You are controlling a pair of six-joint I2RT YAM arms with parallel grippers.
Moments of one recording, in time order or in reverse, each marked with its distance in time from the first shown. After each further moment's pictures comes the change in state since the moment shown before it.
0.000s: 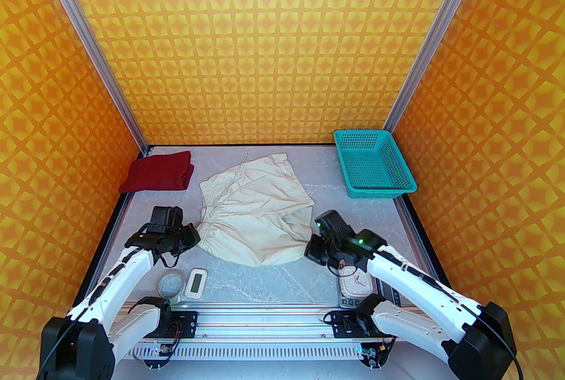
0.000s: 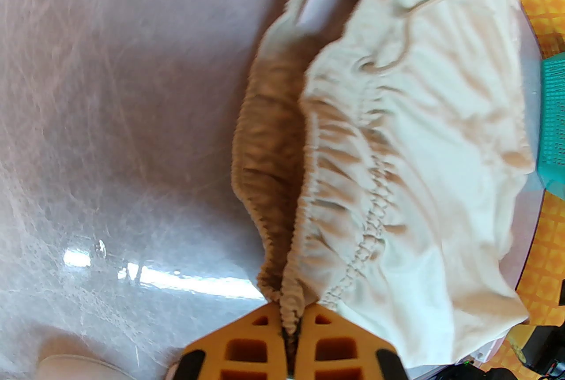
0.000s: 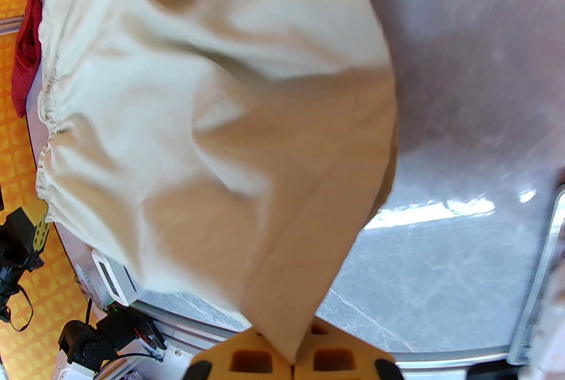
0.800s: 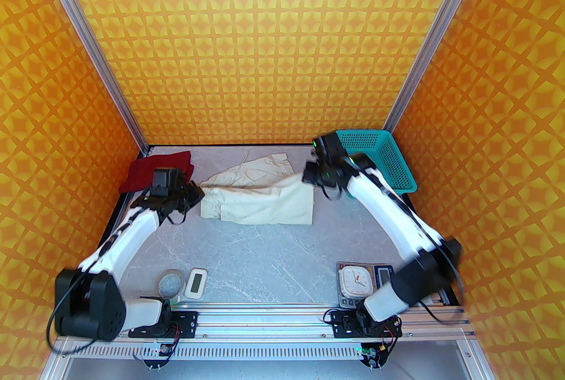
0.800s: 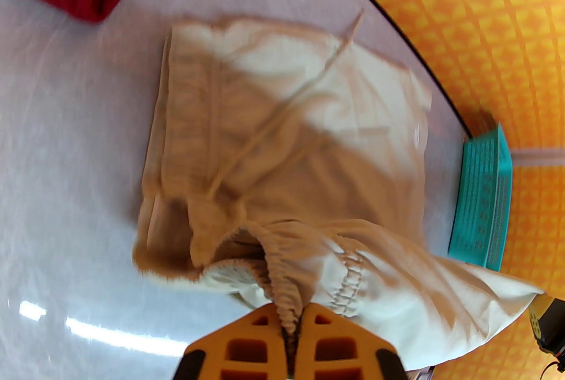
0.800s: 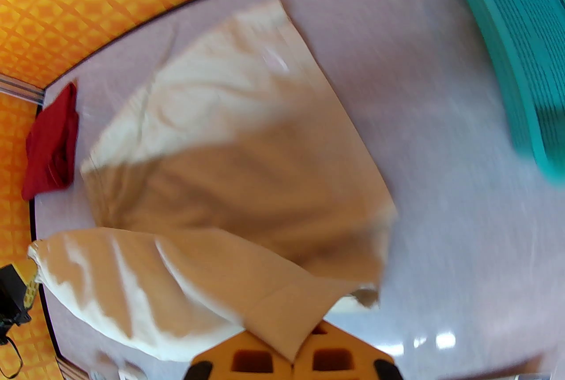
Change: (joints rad) left arm 0.030 0.385 0.401 0.223 0.017 -0.172; right arm -0.233 0.661 0.924 -0.053 0.158 -0.438
